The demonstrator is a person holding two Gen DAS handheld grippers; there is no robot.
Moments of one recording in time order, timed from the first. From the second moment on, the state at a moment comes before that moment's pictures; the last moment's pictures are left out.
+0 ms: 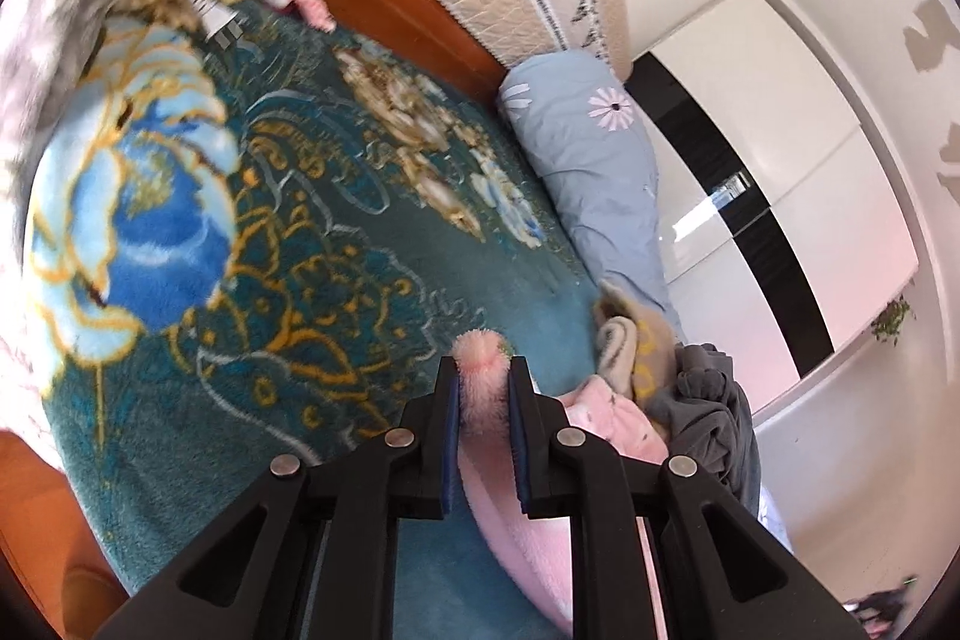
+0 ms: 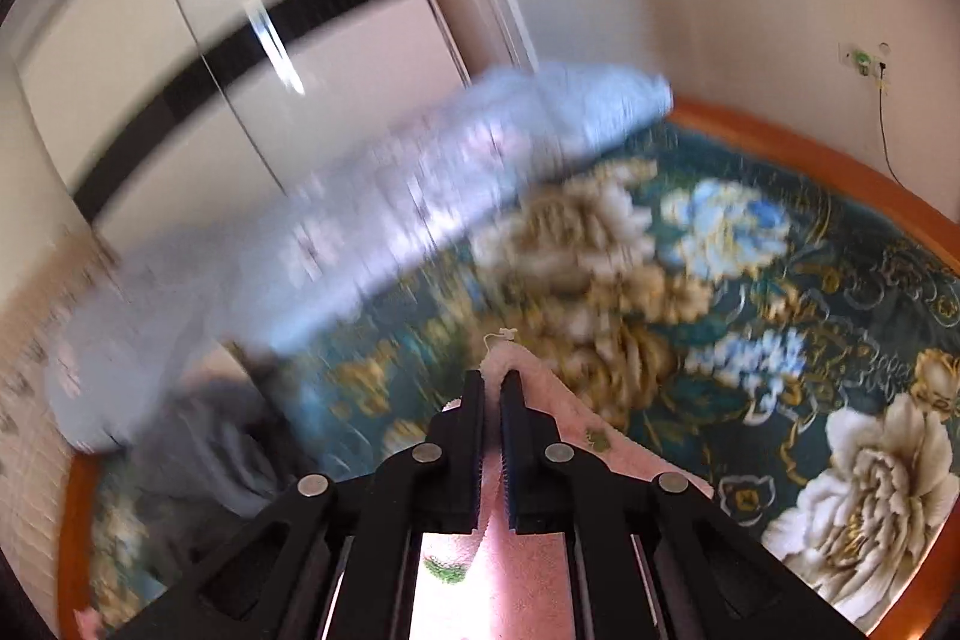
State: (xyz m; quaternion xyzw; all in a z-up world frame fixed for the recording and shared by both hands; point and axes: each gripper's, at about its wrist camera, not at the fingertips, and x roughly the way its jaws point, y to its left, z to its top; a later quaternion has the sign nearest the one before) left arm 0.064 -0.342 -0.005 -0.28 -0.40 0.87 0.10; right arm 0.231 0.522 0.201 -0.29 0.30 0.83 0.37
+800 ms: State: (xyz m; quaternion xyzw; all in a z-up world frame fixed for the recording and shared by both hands) left arm 0.062 -0.339 -0.012 -0.30 -0.40 0.86 0.09; right arm 0.283 0.555 0.034 -0.36 0.41 0.76 0.36
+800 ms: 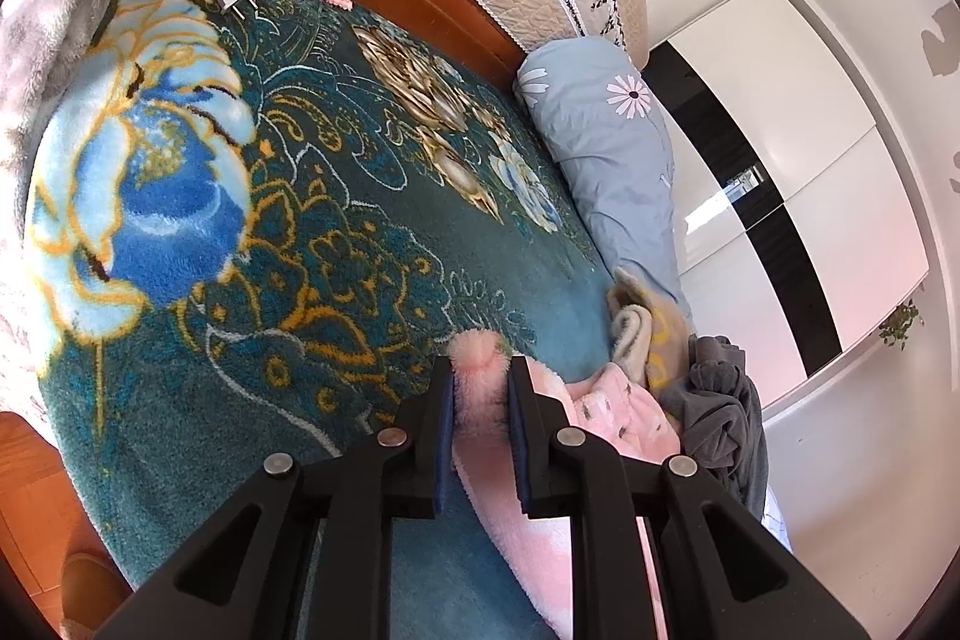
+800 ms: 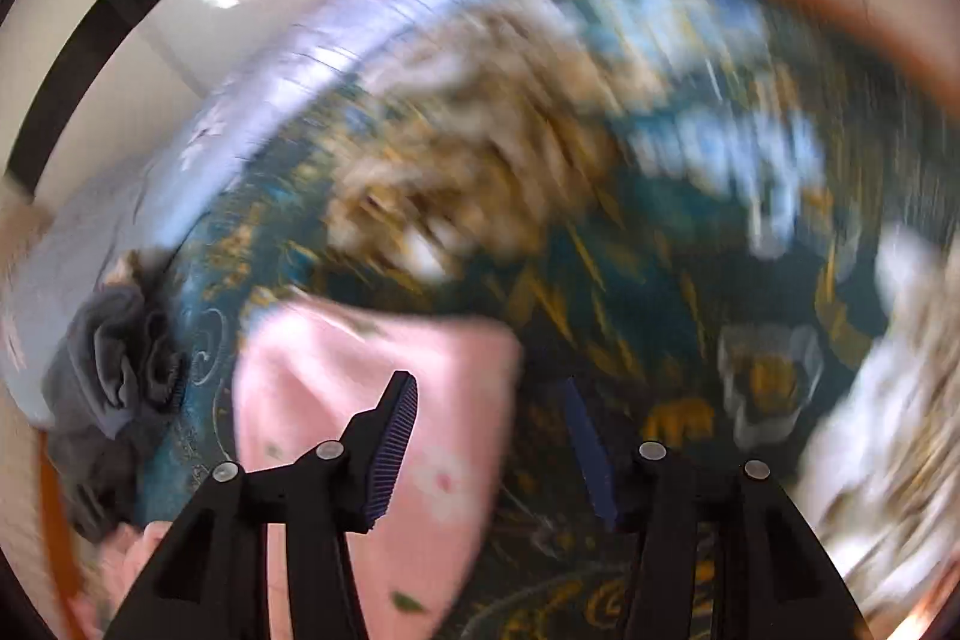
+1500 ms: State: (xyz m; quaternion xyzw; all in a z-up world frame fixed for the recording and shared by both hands) left arm 0.060 -0.341 -0.012 -0.29 -0.42 0.85 0.12; right arm 0.341 0.494 0.136 -0.22 0.30 0.86 0.34
